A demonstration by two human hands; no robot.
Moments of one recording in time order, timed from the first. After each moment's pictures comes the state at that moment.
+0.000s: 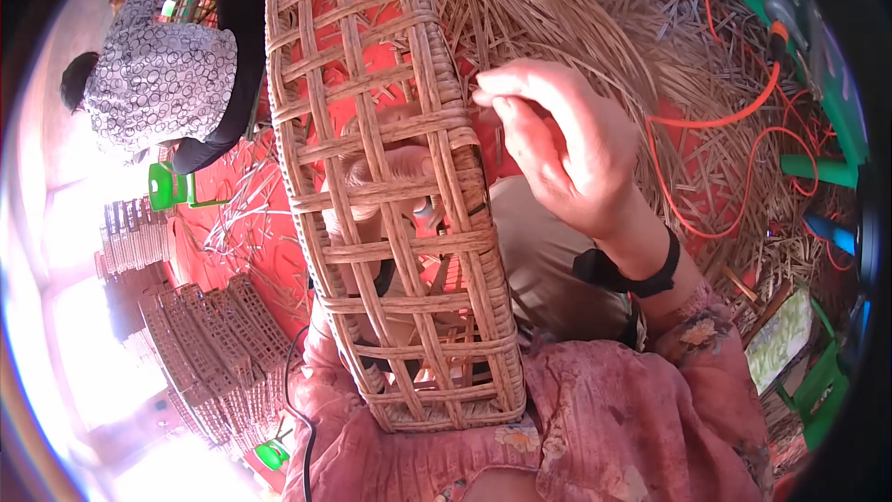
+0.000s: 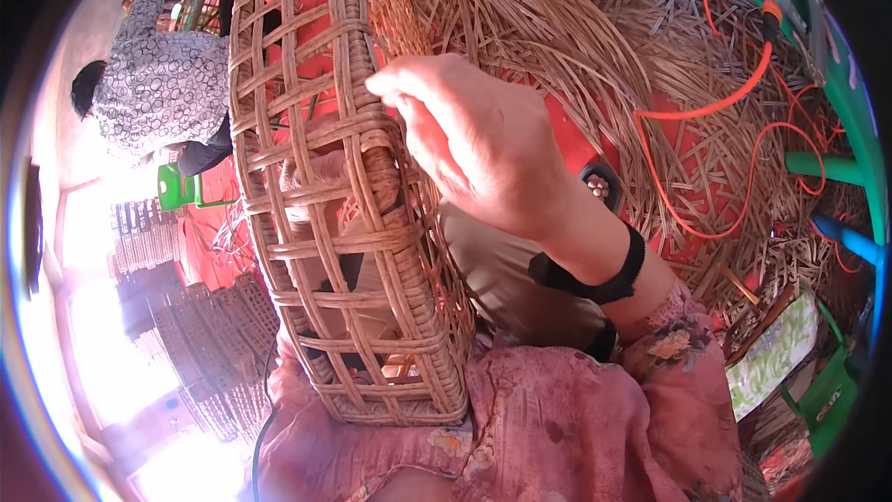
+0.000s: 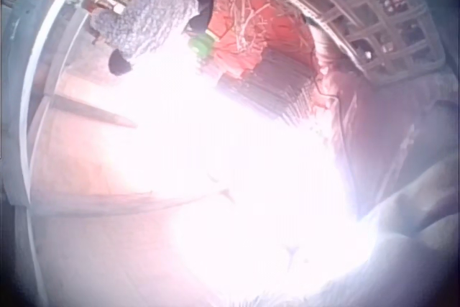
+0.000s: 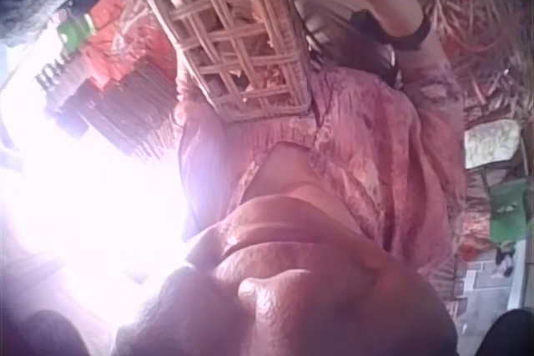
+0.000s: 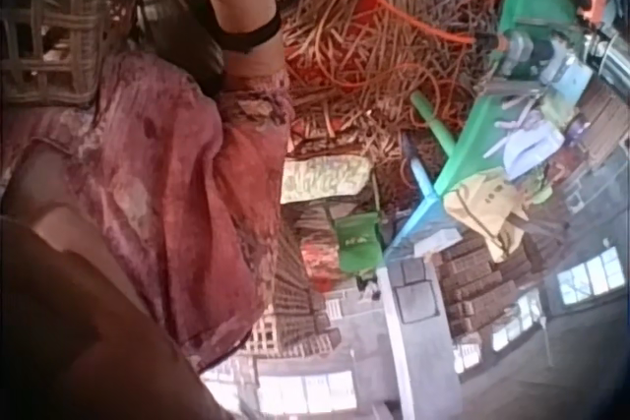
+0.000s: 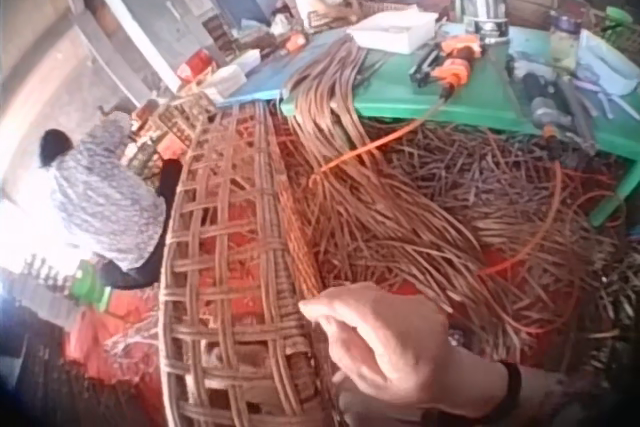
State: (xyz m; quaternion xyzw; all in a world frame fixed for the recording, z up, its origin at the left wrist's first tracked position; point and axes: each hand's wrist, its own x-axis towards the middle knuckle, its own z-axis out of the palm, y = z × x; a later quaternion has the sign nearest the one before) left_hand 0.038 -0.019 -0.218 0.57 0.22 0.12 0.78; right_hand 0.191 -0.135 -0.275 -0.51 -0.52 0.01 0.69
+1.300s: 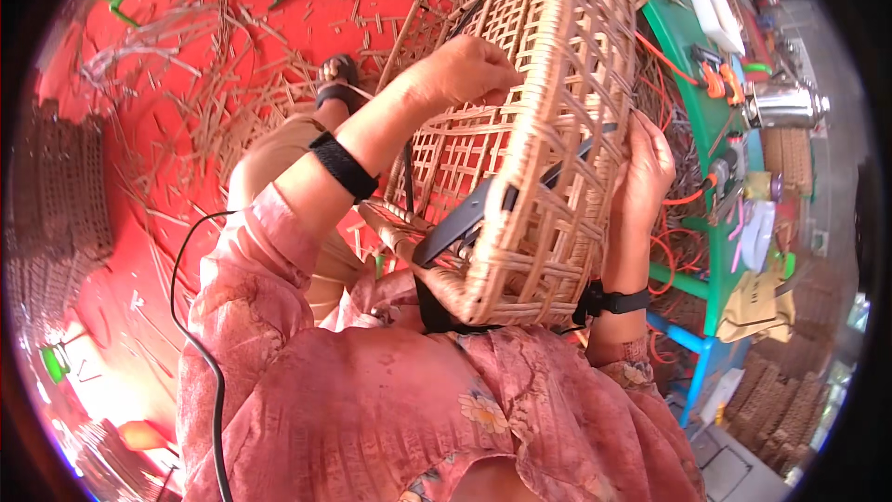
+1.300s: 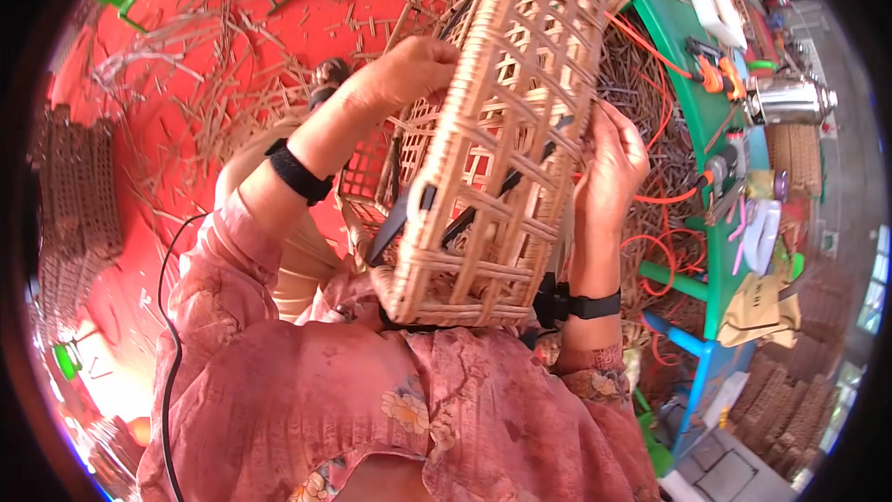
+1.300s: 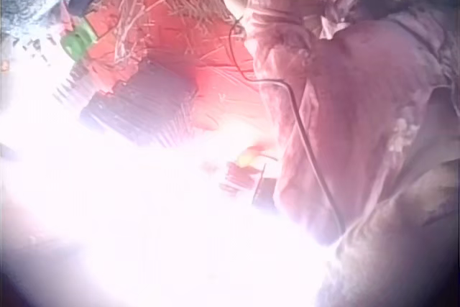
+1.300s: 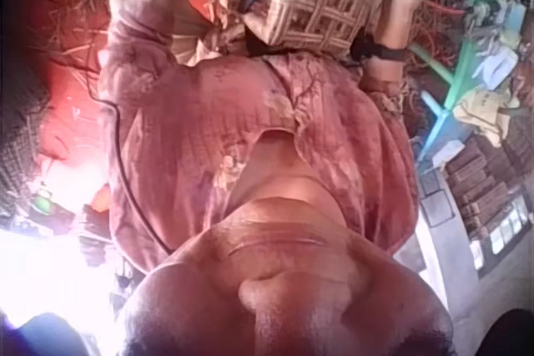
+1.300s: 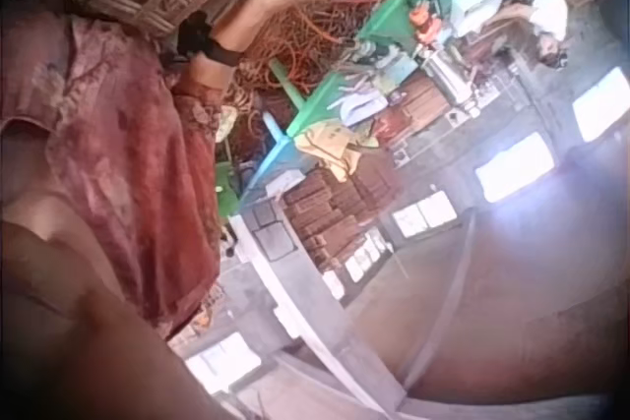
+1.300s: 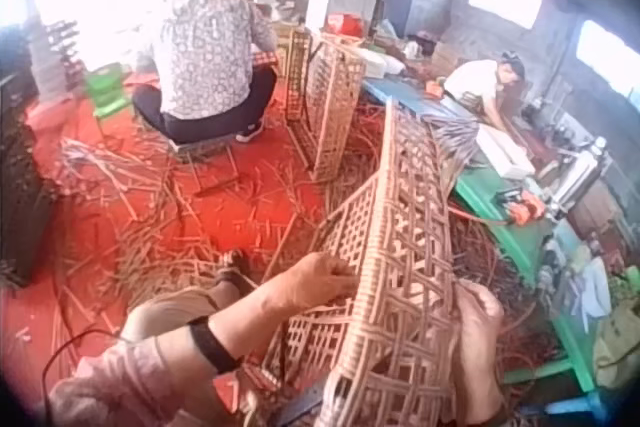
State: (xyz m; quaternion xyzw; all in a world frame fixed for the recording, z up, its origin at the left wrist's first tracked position) left_hand -0.023 0.006 -0.310 0.64 0.29 0.18 0.69; right_hand 0.167 -0.160 -0.263 -0.61 -0.25 0.26 0.71
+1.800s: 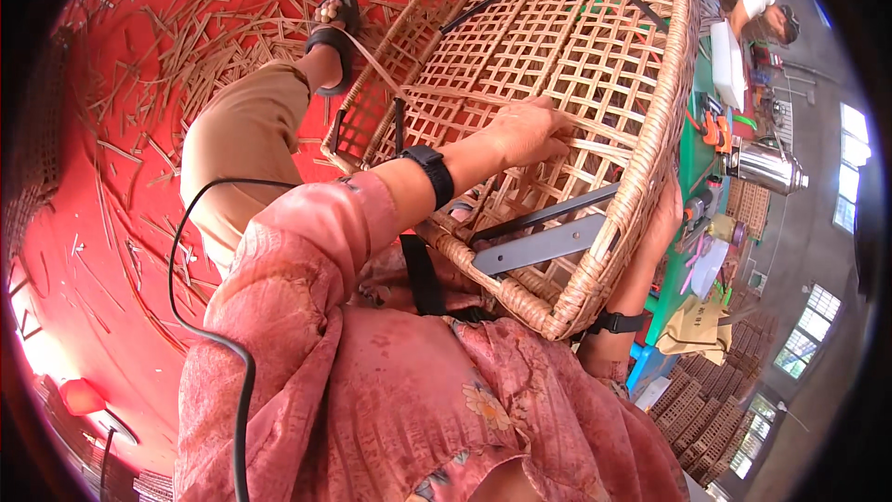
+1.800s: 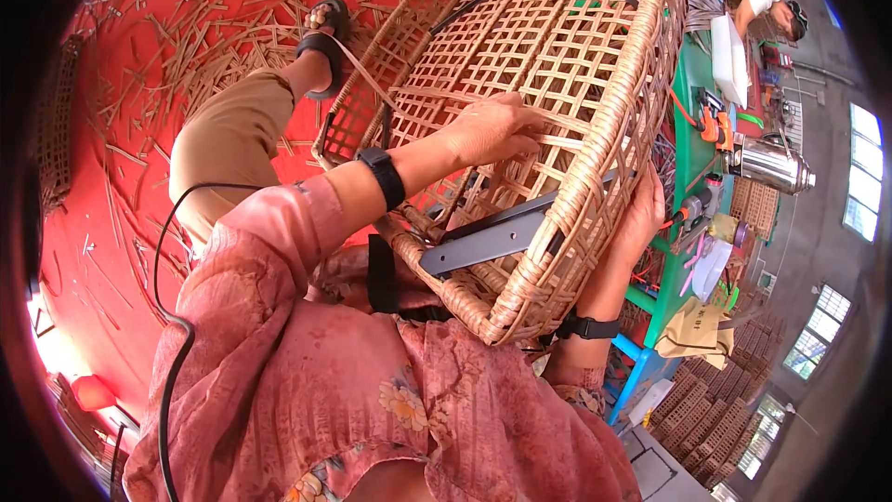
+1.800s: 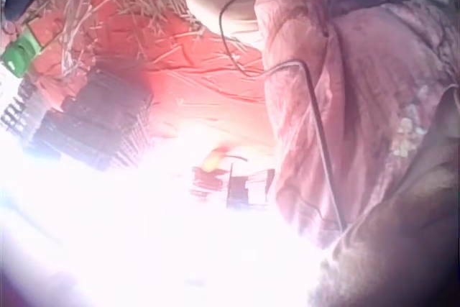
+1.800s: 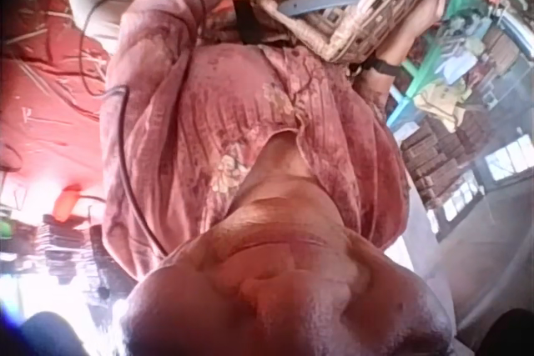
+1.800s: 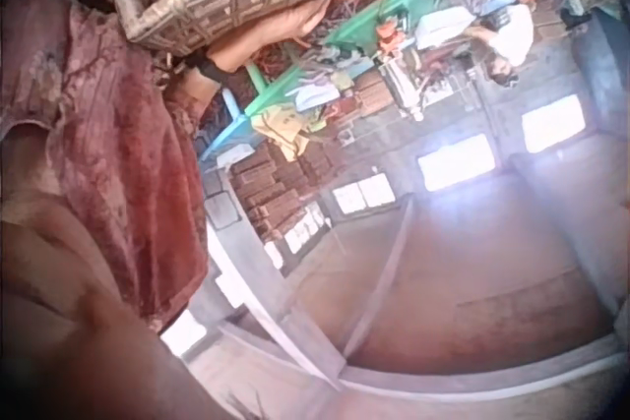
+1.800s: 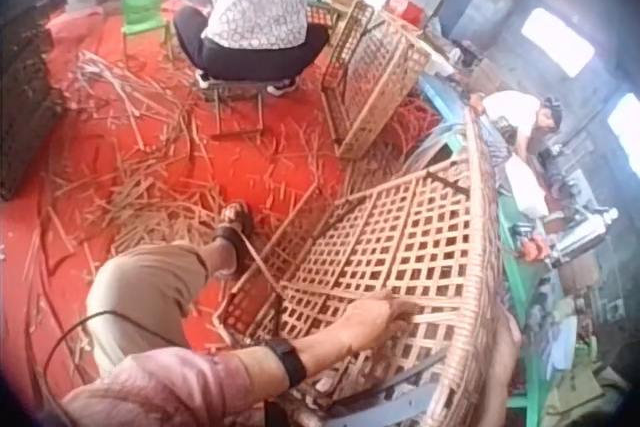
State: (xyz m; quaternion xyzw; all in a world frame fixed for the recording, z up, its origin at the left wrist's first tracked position) left_hand 0.004 -0.063 -0.374 0.77 0.28 0.24 0.51; right_hand 0.188 -0.177 -0.262 -0.71 -0.29 0.22 0.60
